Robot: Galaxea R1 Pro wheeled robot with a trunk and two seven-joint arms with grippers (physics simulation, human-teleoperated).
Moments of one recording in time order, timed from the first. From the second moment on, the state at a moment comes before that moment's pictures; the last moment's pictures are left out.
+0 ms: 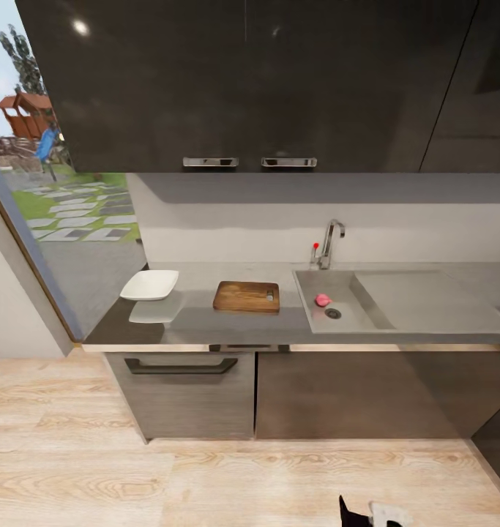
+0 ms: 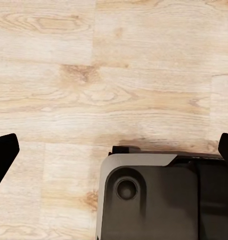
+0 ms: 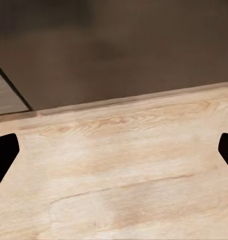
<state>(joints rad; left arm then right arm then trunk) 0.13 0.03 0.04 -0.66 0.04 -0.12 0.00 -0.21 -0.03 0.02 -0.41 -0.16 -0.43 -0.05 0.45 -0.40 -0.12</state>
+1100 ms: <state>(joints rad) 0.13 0.03 0.04 -0.66 0.04 -0.12 0.00 0.29 -0.04 0.04 -0.84 -0.15 -0.43 -0.05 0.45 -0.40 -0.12</state>
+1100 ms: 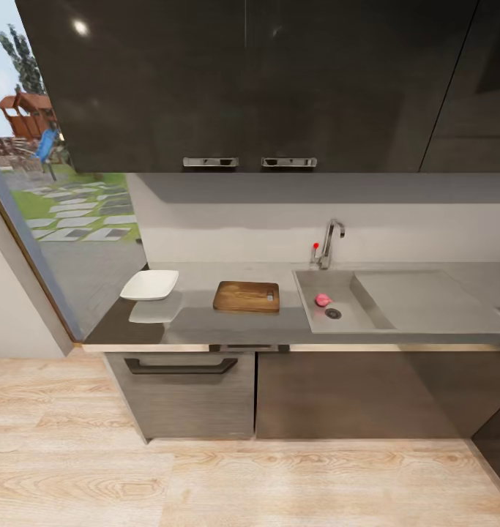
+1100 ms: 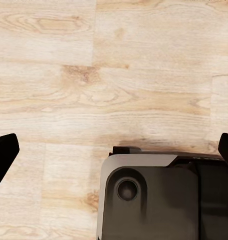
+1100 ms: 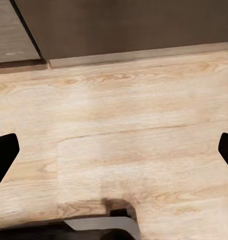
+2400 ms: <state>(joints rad) 0.13 0.03 0.04 -0.66 0.04 -0.12 0.00 0.29 -0.02 0.04 -0.56 -0.15 -0.43 -0.04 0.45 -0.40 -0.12</state>
